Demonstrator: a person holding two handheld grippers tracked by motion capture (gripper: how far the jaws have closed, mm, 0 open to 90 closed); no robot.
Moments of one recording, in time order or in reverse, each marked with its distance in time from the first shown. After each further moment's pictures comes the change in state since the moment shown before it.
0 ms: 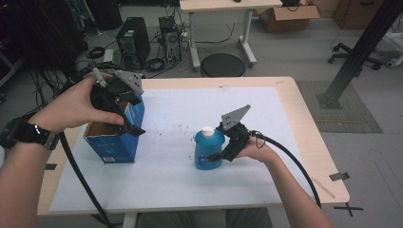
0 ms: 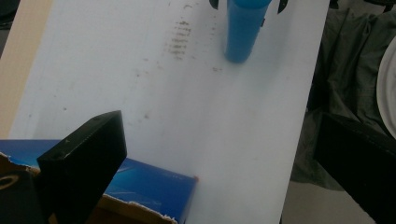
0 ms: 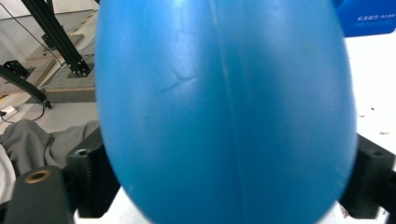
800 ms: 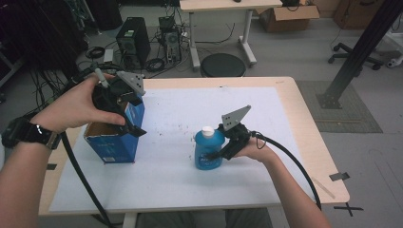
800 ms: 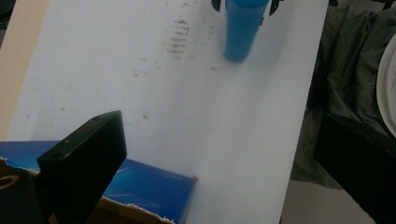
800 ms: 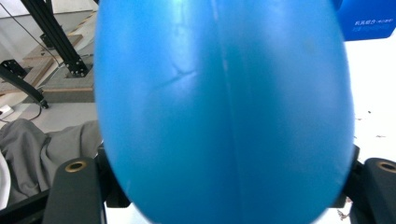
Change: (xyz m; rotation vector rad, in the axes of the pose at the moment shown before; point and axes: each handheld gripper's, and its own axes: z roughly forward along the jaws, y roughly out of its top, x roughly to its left) left arm -0.001 0.002 0.003 0.008 -0.004 0.004; right arm 0.000 -0.001 0.000 -0.011 -0.005 -0.016
